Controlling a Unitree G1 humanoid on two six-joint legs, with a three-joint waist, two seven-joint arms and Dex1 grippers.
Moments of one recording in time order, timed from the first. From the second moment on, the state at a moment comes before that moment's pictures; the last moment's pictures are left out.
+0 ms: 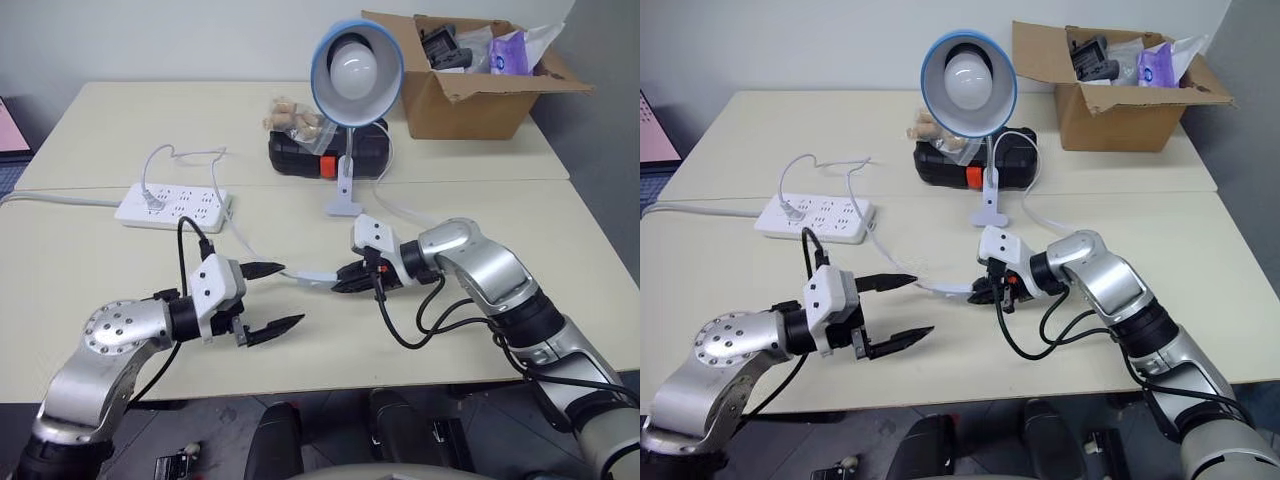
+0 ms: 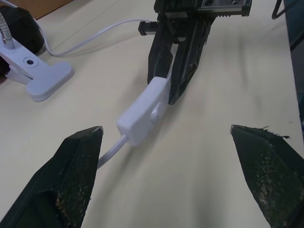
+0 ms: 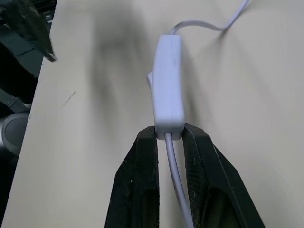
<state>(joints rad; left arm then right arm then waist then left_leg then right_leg) -0.04 0.76 0.06 -0.42 -0.42 0.33 -0.98 -0.74 -0.46 0.46 -0.05 0.20 0.69 1.13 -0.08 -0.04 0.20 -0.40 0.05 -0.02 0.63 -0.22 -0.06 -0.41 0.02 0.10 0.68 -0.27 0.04</state>
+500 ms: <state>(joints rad) -0.16 0.73 -0.04 -0.29 -0.39 0.30 -1.04 -0.74 -0.50 0.48 -0.11 0.16 0.60 1.16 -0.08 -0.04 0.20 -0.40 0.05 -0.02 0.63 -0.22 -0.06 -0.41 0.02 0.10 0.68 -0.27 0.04</state>
